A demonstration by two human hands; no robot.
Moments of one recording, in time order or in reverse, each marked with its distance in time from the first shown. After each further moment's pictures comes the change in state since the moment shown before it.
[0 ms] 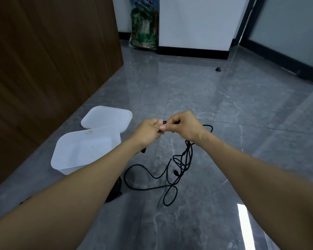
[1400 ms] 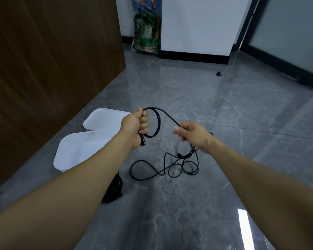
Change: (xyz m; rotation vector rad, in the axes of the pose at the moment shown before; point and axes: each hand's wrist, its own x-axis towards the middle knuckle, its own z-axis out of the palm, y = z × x) left_hand 0.000 0.013 -0.028 -0.888 0.163 -0.192; right_hand -0.006 0.028 -0.011 -0.012 0.007 0.128
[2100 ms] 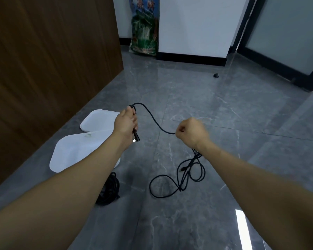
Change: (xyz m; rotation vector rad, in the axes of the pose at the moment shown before) left_hand 0.015 -0.002 -0.009 0.107 0.188 0.187; right_hand 0.006 -0.007 -0.001 -0.488 0.214 -0.054
